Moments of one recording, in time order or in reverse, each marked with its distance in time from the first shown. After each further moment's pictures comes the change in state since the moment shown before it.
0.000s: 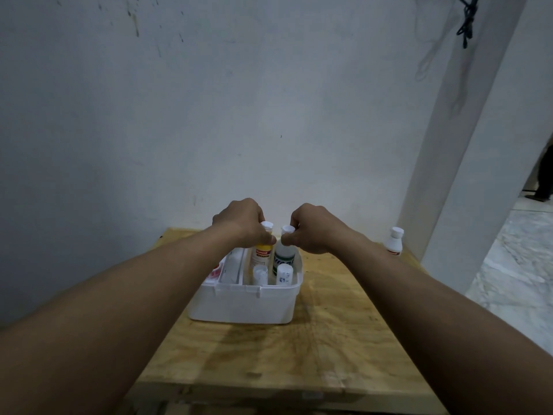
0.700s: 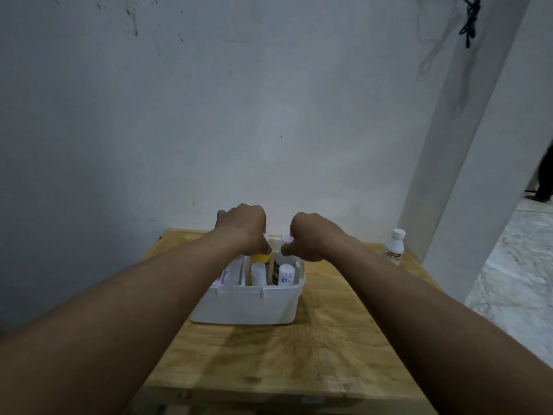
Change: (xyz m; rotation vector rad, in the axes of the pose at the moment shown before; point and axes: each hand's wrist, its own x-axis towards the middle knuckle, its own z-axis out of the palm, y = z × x) left_hand 0.009 -0.002 0.012 0.343 0.022 0.072; right_hand 0.004 0.001 0.011 -0.199 -0.045 0.006
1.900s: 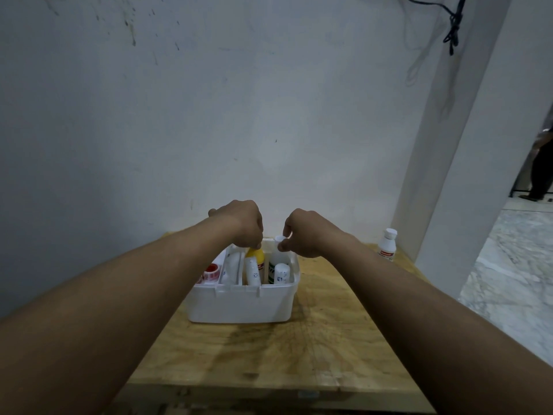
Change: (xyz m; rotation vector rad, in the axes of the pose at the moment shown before) left_hand -0.006 0.002 -0.026 -0.062 -0.102 -0.037; right_hand -0.007 -0.002 -0.008 0.063 0.049 -0.013
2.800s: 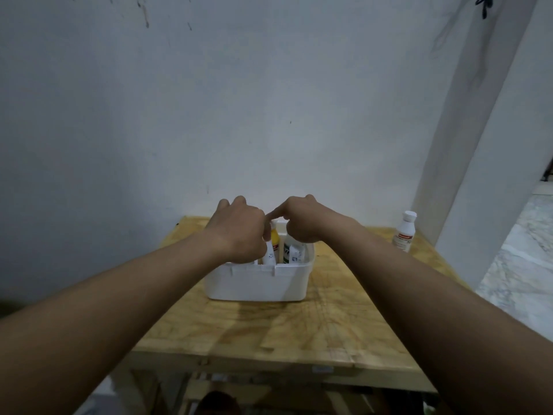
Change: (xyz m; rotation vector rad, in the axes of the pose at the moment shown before) left_hand -0.060 -0.020 0.013 0.240 0.111 0.241; right_hand 0.004 -0.022 0.009 -0.088 -0.109 -0.164
